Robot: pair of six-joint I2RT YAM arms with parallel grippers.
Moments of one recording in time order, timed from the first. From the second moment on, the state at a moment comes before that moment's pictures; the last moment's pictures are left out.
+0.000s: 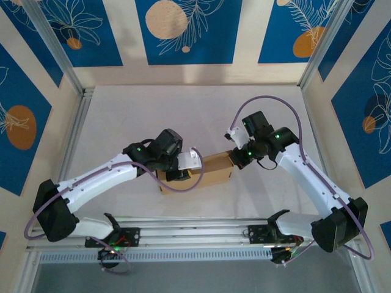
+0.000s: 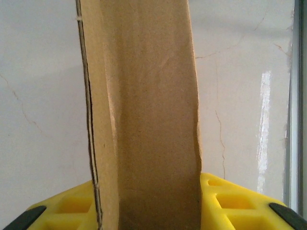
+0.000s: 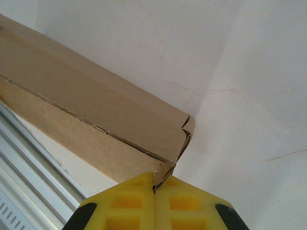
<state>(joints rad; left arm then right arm) -0.86 1.34 1.10 -0.71 0.21 0.58 0.47 1.22 1.17 -1.10 -0.25 -0.14</state>
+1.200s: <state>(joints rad) -0.79 0.85 1.03 -0.93 0.05 0.11 0.52 1.17 1.13 -1.01 -0.13 0.02</state>
